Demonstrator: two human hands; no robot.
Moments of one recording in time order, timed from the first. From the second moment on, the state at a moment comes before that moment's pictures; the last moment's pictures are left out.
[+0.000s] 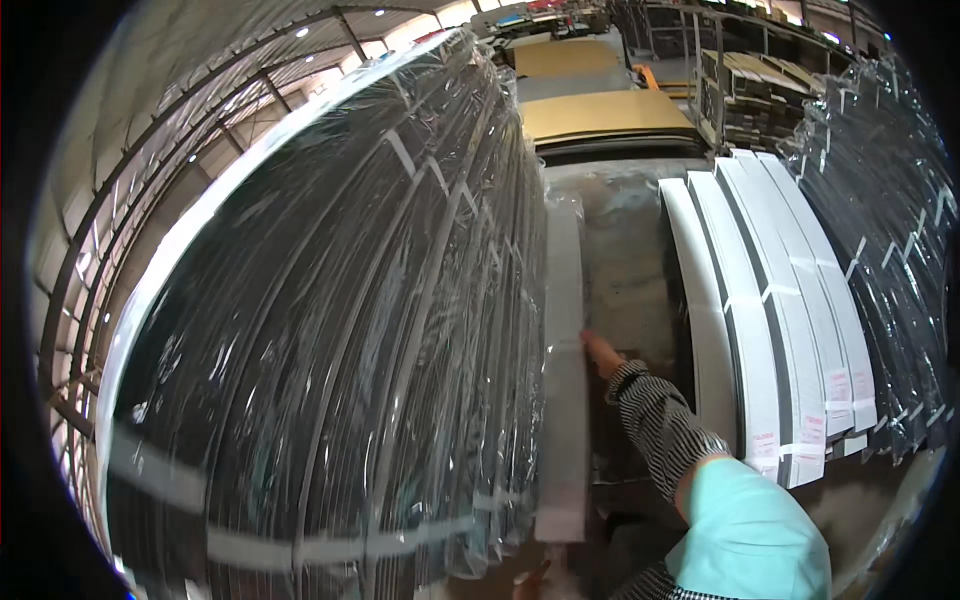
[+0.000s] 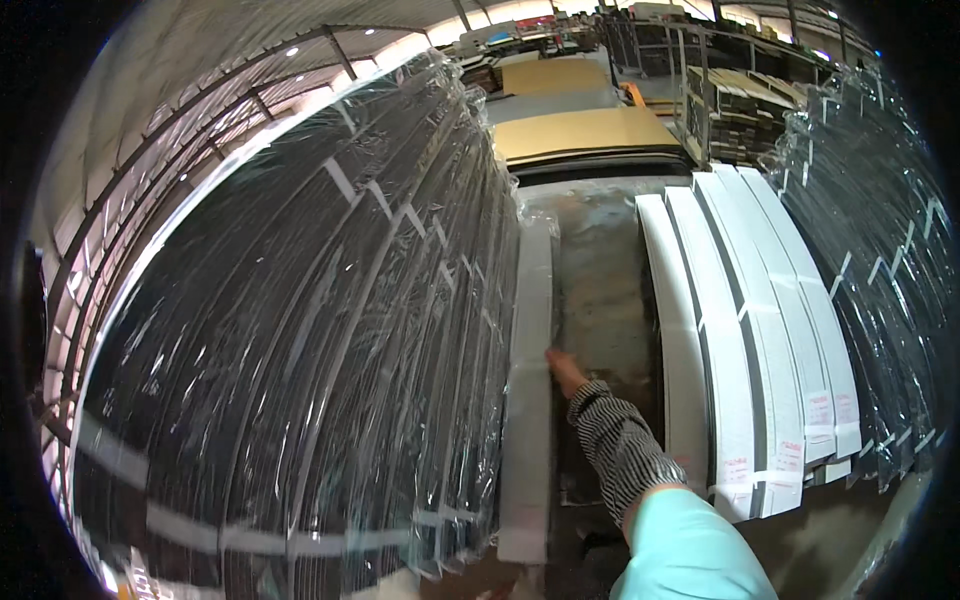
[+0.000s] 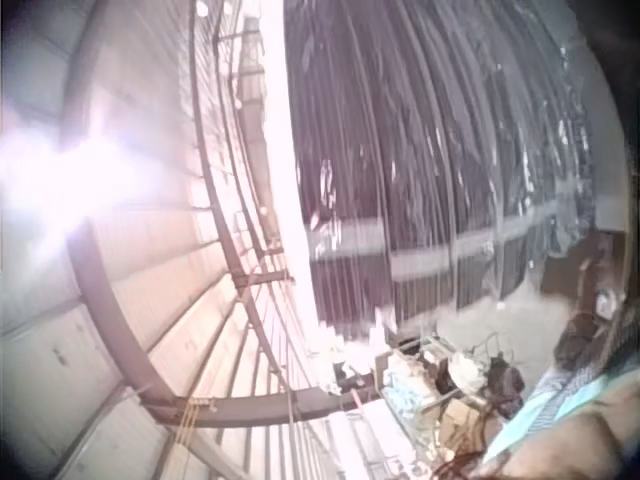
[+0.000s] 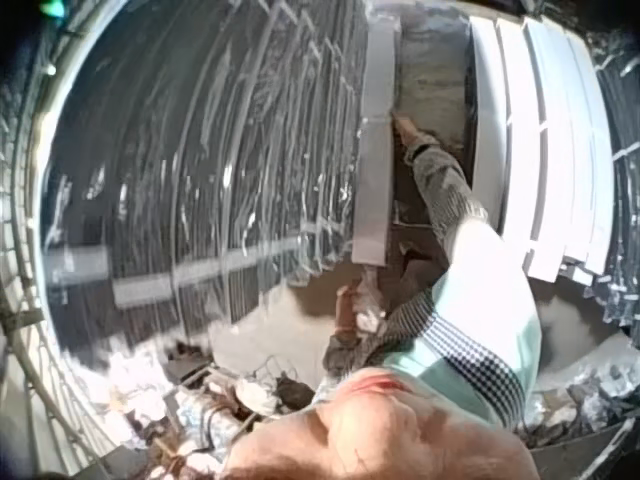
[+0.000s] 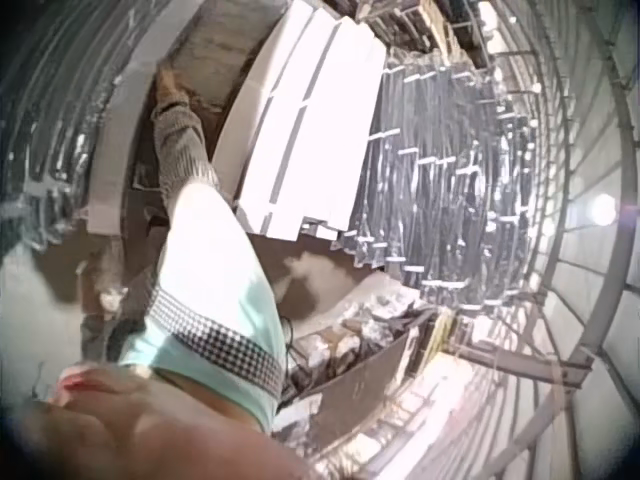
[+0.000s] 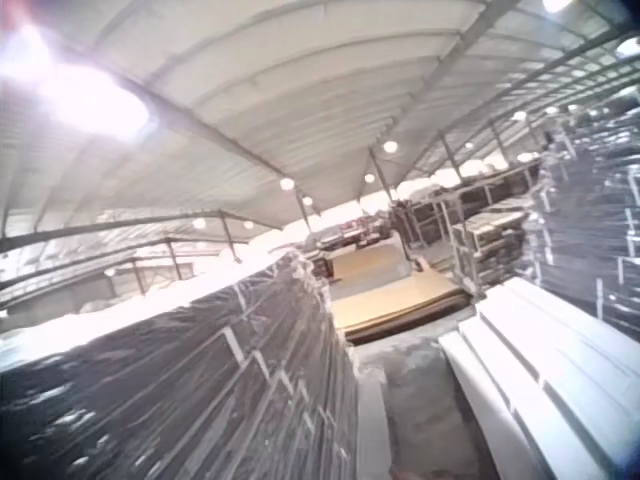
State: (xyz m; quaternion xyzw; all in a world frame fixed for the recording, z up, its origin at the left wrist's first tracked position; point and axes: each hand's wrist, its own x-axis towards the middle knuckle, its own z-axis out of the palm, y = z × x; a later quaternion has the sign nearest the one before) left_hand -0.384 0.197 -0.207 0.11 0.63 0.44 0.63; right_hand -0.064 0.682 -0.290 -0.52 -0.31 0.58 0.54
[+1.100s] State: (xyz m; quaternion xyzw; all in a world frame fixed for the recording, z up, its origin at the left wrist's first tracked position) left_hand -0.204 0.127 -0.009 0.48 0.32 0.60 0.56; right_hand 0.045 0.020 -0.103 -0.83 -0.53 0.02 0.17
